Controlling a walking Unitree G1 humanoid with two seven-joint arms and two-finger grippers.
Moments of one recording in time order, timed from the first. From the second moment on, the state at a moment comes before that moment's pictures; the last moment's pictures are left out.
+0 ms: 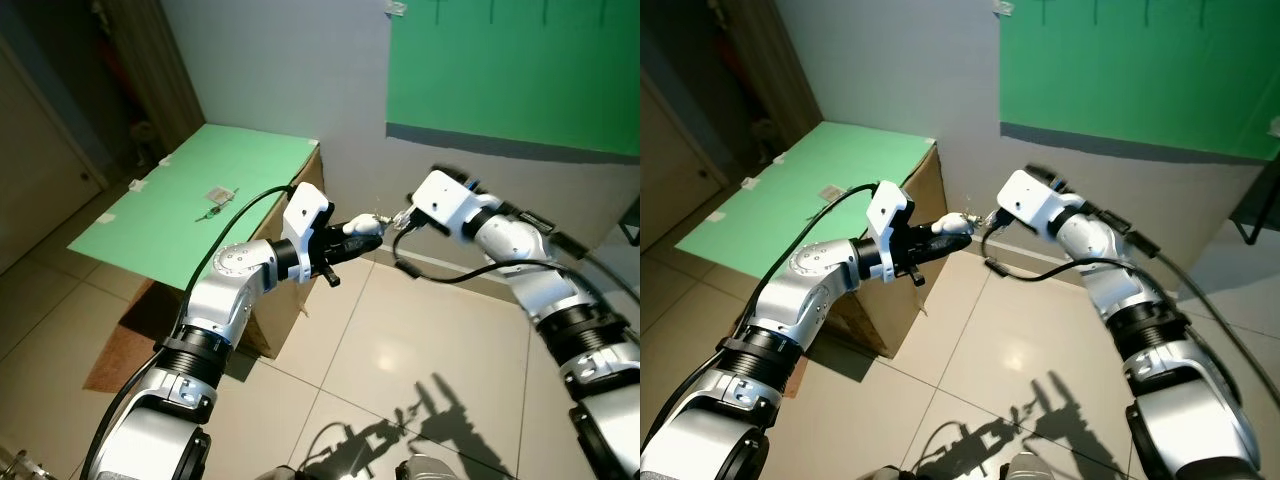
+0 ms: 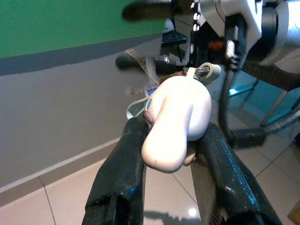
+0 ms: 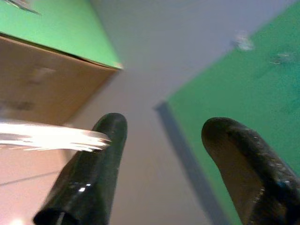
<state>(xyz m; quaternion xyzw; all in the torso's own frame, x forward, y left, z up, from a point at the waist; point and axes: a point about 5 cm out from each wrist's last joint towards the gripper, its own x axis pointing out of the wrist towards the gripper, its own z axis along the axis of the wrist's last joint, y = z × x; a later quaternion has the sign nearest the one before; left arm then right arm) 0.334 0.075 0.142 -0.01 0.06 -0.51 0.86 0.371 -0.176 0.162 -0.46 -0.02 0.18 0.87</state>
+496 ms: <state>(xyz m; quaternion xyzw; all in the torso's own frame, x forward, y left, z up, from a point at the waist) 0.341 0.085 0.141 -0.01 0.06 -0.45 0.89 0.382 -0.182 0.158 -0.23 0.00 0.08 0.97</state>
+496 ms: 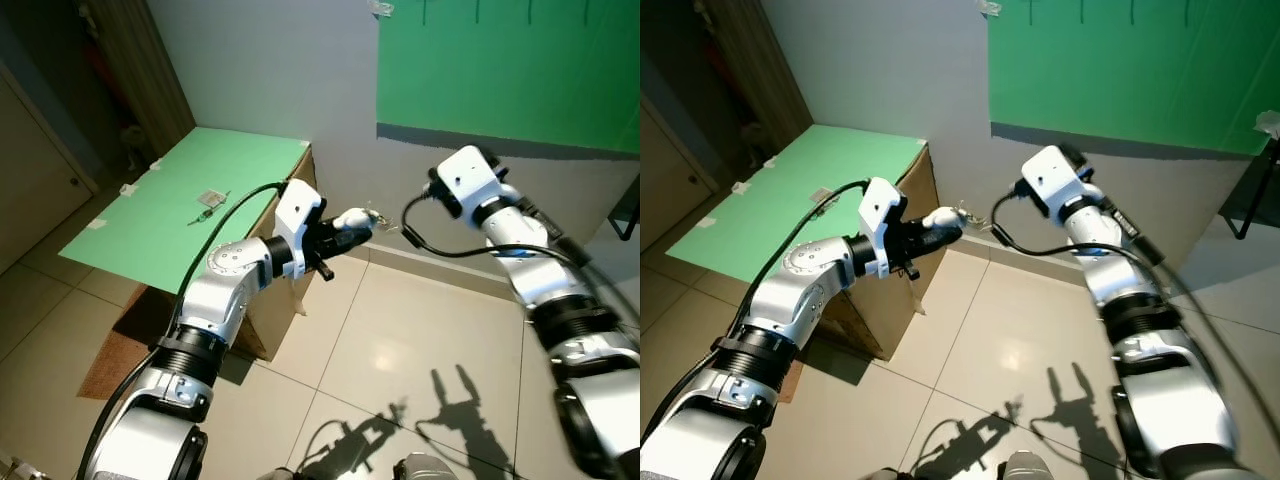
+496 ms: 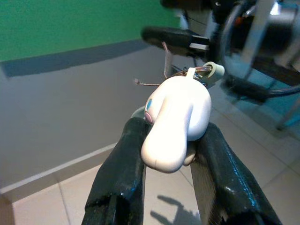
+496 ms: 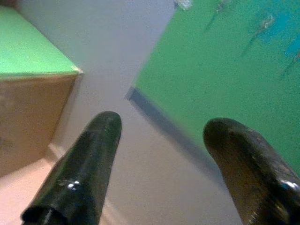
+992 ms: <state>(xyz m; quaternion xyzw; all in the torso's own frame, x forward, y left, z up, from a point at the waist) 0.355 0.133 0.129 -0.05 0.04 -0.17 0.98 0.361 -0.163 0.110 0.03 0.07 0.05 1.00</state>
